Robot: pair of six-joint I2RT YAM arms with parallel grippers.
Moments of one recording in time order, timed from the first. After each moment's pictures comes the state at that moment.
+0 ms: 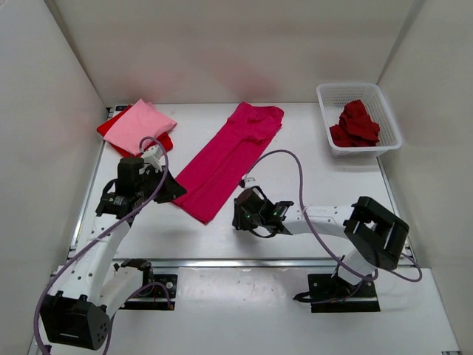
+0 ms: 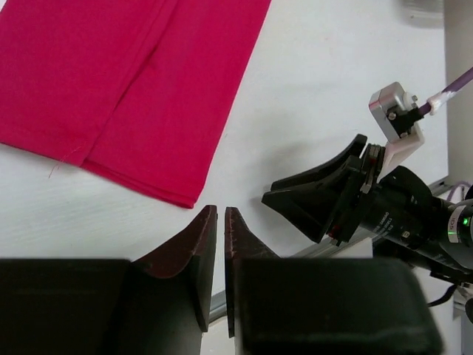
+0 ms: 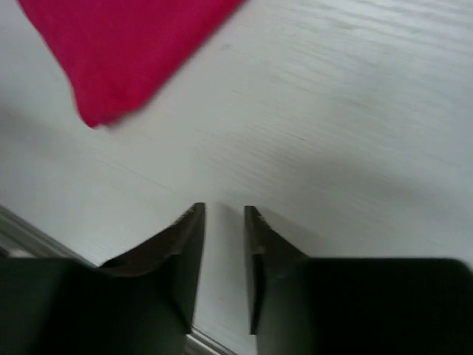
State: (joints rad) left arm -0.16 0.91 0.79 -0.54 0.43 -0.42; right arm 1.01 1.56 0.79 -0.08 0.15 0.73
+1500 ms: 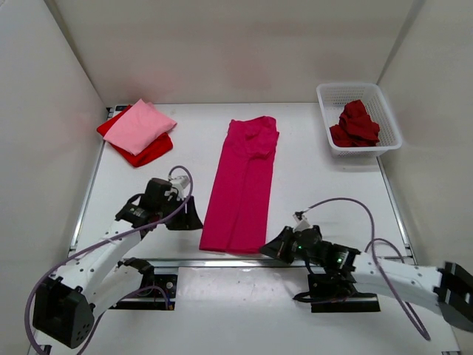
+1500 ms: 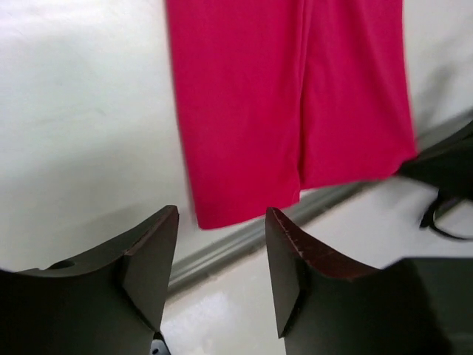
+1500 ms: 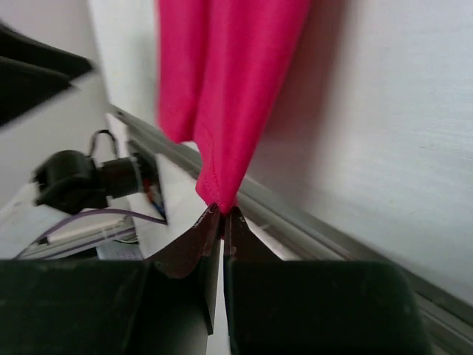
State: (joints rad) left arm -0.38 0.92 0.59 -0.59 0.33 -0.39; right arm 1.07 0.75 0.05 0.18 0.03 1.36
